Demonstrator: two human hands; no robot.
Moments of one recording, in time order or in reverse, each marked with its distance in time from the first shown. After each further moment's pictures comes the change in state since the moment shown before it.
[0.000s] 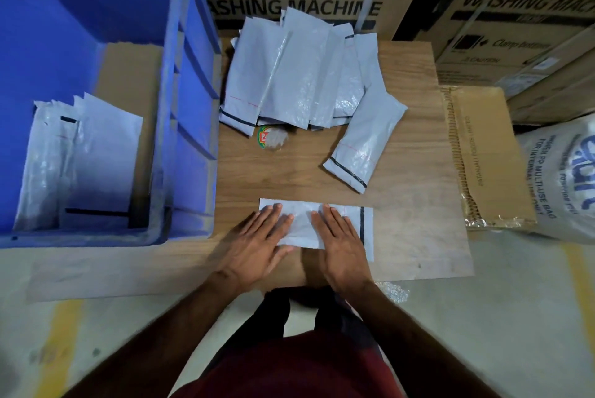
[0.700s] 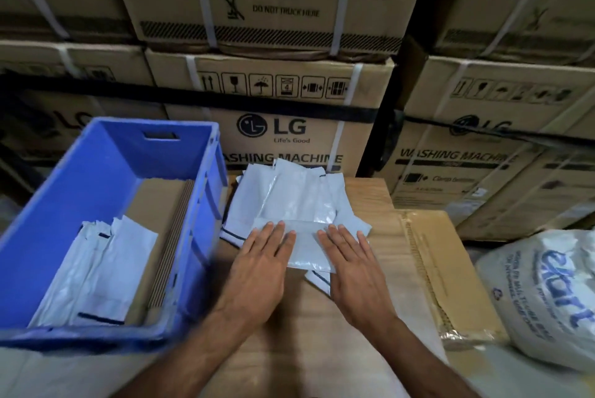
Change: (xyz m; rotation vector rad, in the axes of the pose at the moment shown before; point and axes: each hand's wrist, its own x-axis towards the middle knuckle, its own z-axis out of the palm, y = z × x) left_hand 0.069 0.052 -0.217 0.206 0.416 -0.069; right_hand 0.036 -0.026 -0.206 -0.178 0.404 -0.204
